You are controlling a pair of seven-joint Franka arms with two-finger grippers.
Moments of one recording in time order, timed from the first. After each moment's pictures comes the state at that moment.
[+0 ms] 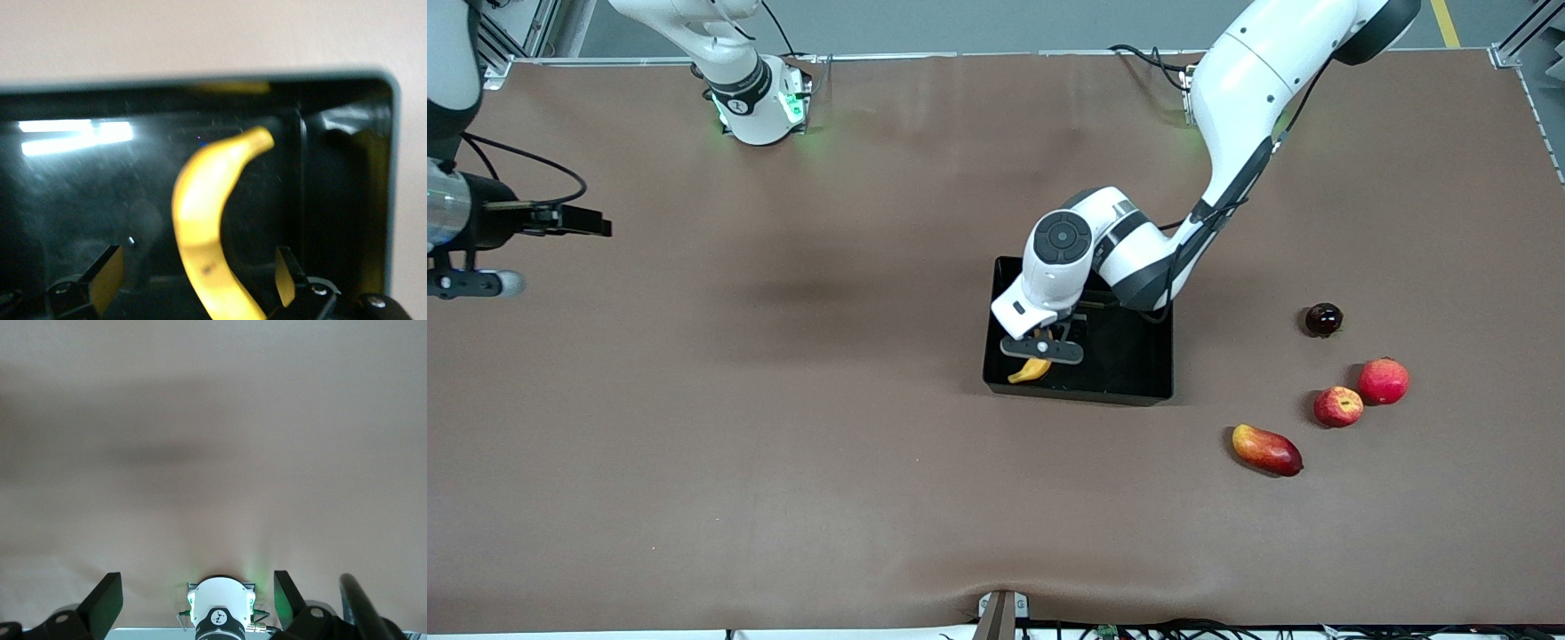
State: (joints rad) left arm -0.33 0.72 -0.43 -1.58 0.38 2.27 -0.77; right arm 0.00 0.11 -0.05 -1.56 0.05 1.31 -0.02
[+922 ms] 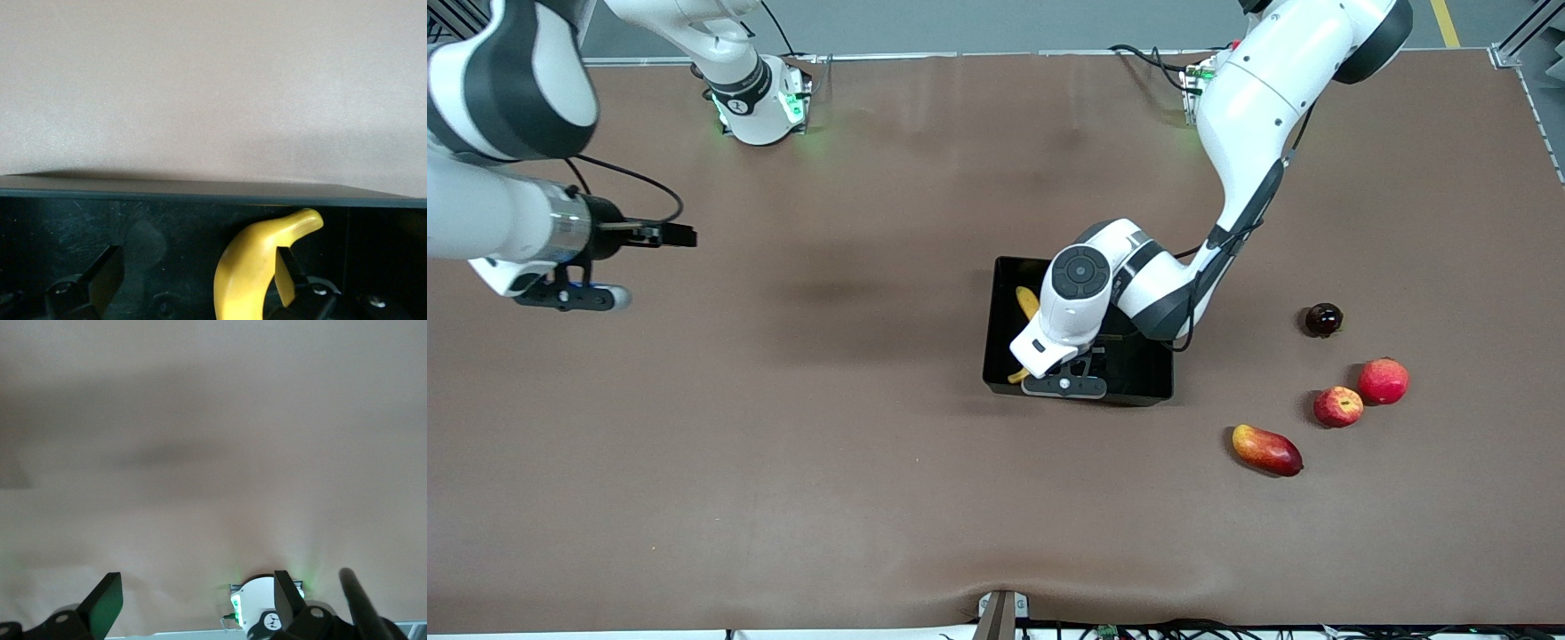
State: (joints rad) left arm -0.34 0.79 -0.37 -1.48 0.39 2.27 -0.78; right arm 0.15 0.11 -0.04 -1.69 0.11 1.41 0.21
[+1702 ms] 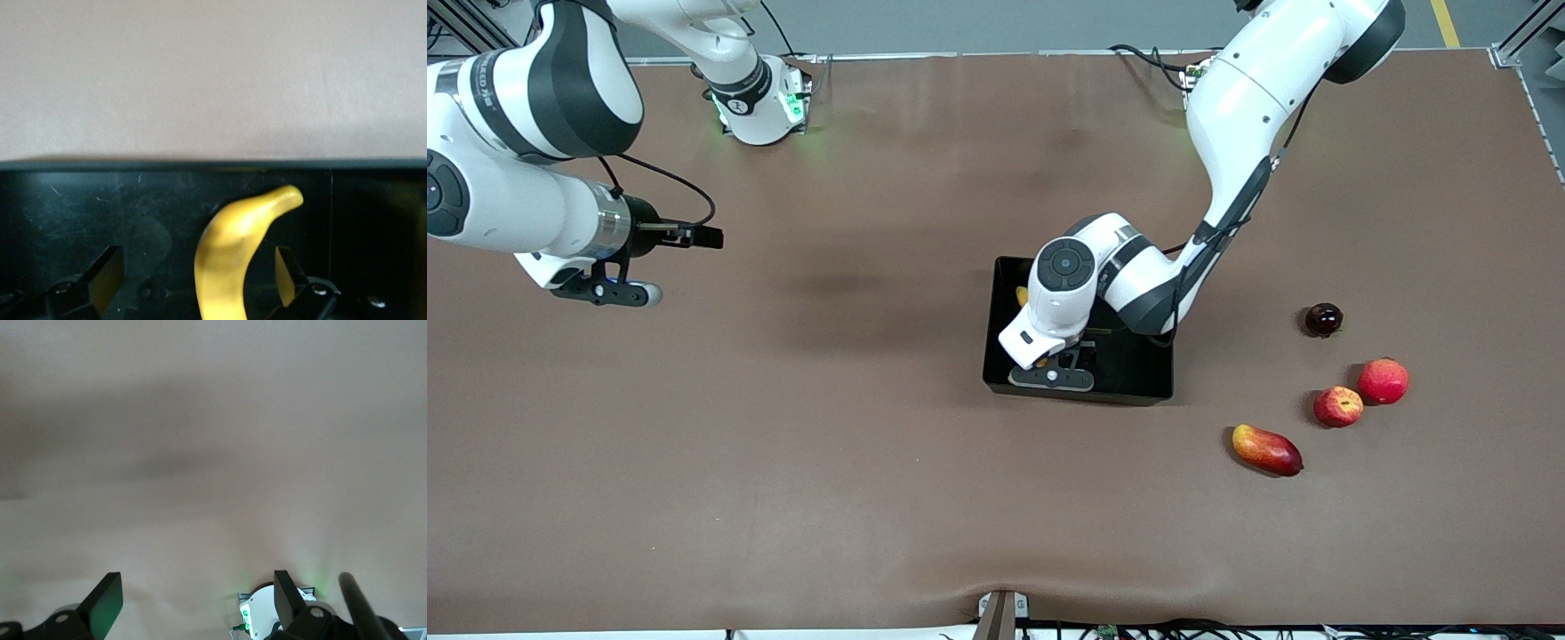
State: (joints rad) left arm -0.36 0.79 -0.39 -1.50 0.40 2.26 -0.78; right arm 0.17 0.06 -0.05 -1.82 0.11 1.51 0.24
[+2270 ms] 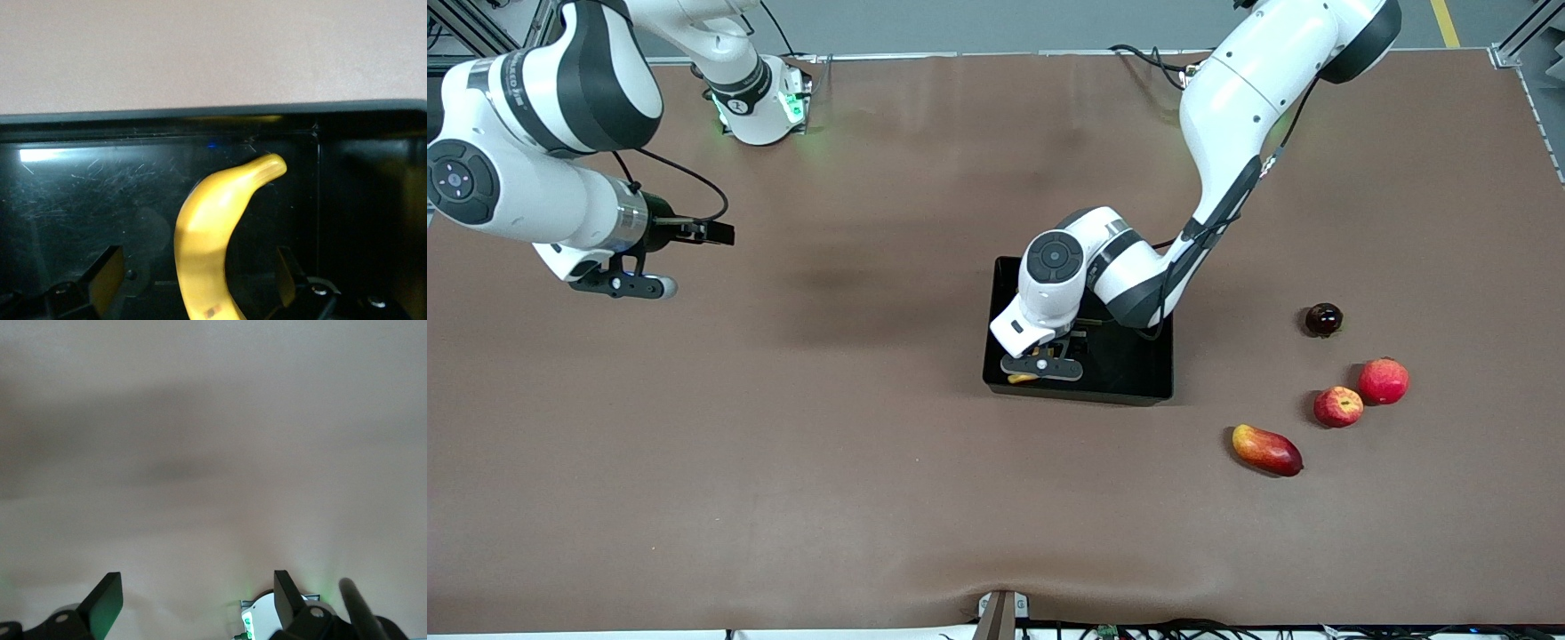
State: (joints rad) left arm -0.37 0.79 -0.40 -1.52 0.40 2.26 -0.78; right arm 0.18 0.01 -0.04 -1.92 0.12 1.59 0.24
